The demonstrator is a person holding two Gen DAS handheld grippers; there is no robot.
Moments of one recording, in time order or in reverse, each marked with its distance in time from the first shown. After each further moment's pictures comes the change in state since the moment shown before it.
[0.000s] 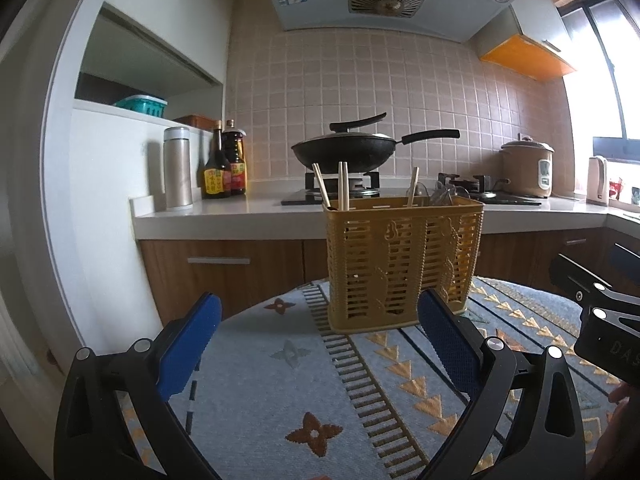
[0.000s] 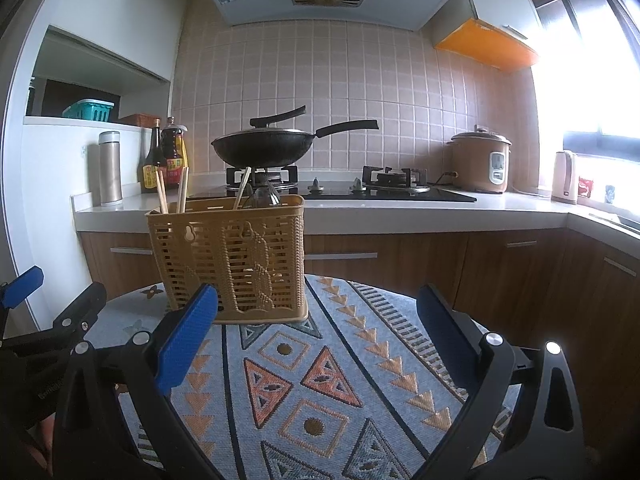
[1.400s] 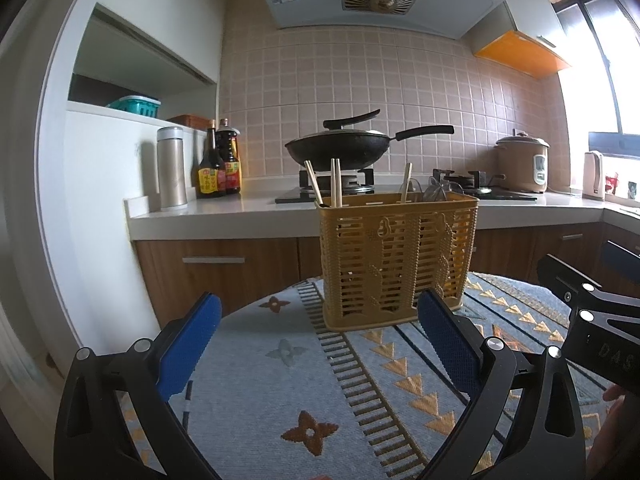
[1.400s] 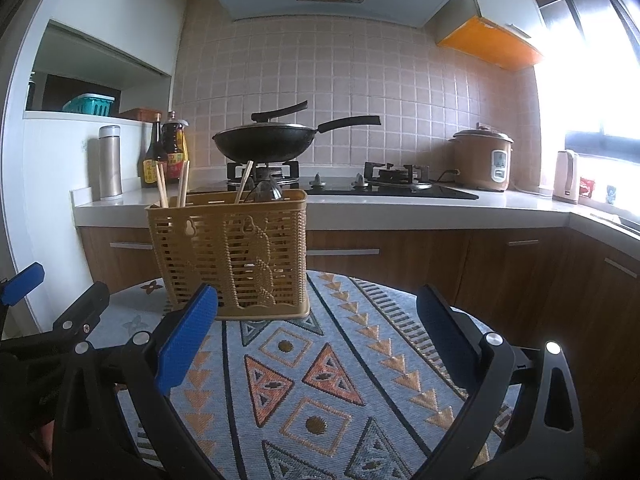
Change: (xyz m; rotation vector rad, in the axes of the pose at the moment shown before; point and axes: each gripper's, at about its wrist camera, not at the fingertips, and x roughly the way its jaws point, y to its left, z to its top) left arm 0.004 -0.002 -0.001 0.010 0.008 -0.016; right arm 0.004 0.003 -0.001 -0.003 0.015 -0.006
